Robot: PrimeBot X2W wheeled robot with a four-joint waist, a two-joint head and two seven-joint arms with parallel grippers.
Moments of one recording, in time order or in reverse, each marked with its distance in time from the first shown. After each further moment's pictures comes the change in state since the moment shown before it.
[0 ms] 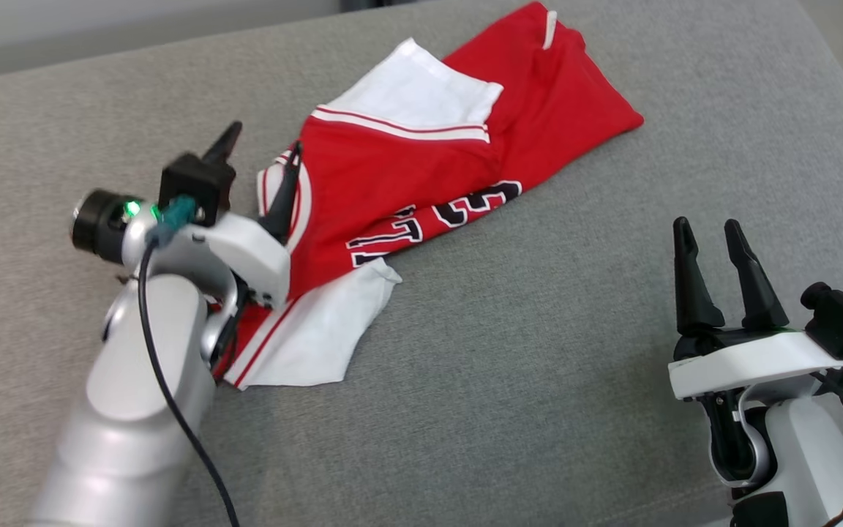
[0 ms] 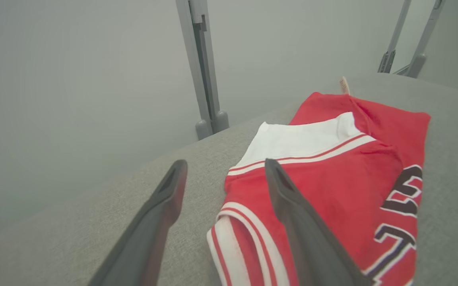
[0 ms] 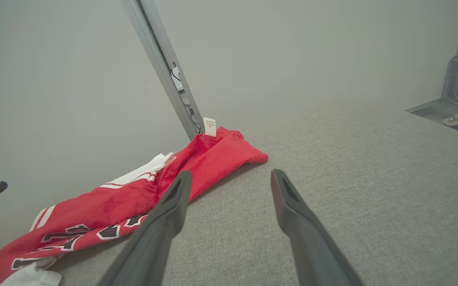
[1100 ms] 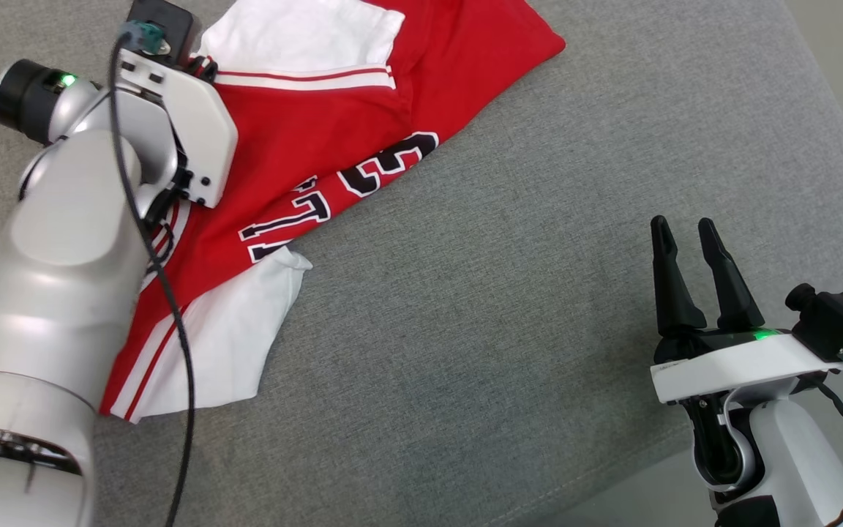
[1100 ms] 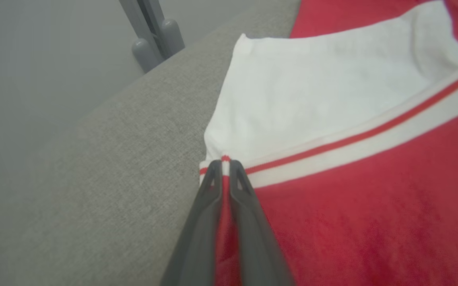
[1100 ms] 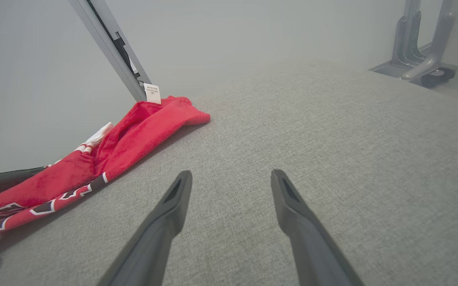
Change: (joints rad) left arm -0.458 0.072 -0.223 0.456 -0.107 -0.067 0.284; right arm 0.006 0.002 0.069 -0.037 0.106 0.000 -0.009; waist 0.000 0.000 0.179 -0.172
